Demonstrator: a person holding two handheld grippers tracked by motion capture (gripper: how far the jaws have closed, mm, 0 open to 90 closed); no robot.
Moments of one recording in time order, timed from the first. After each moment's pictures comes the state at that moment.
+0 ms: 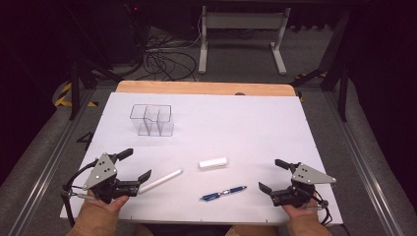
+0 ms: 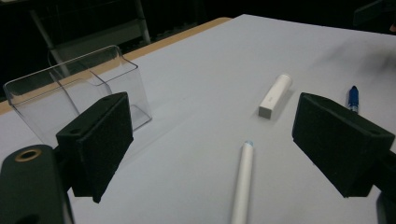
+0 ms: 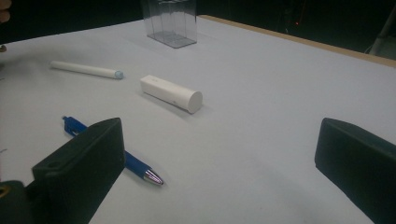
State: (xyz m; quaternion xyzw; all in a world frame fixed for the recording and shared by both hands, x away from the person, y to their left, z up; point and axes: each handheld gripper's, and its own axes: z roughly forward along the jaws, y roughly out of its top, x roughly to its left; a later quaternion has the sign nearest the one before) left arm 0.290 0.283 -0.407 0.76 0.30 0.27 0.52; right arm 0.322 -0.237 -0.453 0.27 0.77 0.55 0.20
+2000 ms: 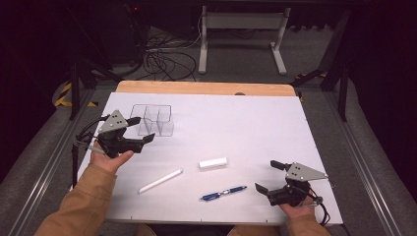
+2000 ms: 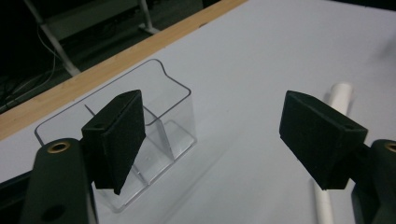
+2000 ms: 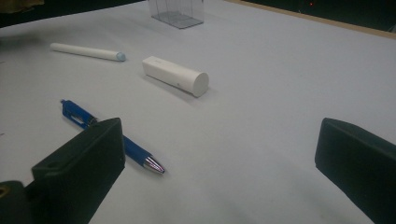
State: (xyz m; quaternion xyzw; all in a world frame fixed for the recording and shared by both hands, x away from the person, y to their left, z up) left arm 0.391 0.284 -0.367 0.80 0.31 0.25 0.45; right arm 0.331 -0.231 -0.462 0.27 0.79 0.53 0.18
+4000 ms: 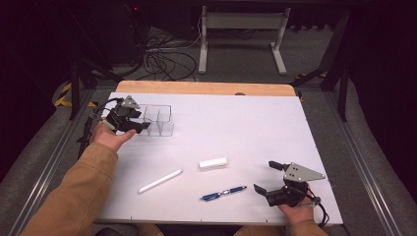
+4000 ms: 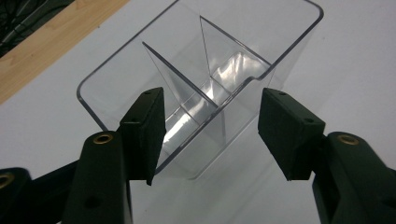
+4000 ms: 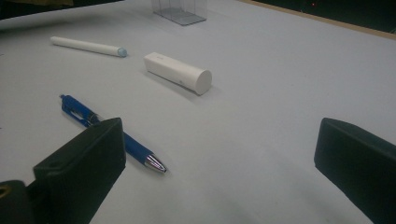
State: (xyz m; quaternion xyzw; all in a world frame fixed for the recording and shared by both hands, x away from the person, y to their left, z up) left arm 0.478 0.295 -0.385 0.87 0.35 0.20 0.29; right arm 0.331 -0.227 -0.464 0.26 0.79 0.53 0.18
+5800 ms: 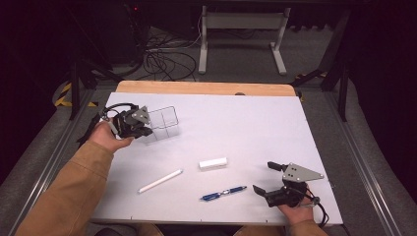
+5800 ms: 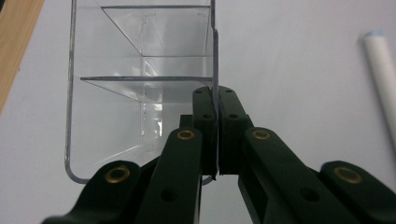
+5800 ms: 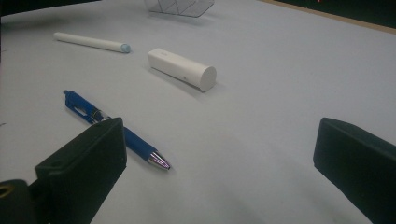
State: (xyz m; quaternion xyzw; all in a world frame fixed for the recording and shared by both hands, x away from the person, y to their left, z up) left arm 0.454 0.263 -0.359 0.96 0.14 0.16 0.20; right arm 0.331 -0.225 -0.465 0.26 0.80 0.52 0.17
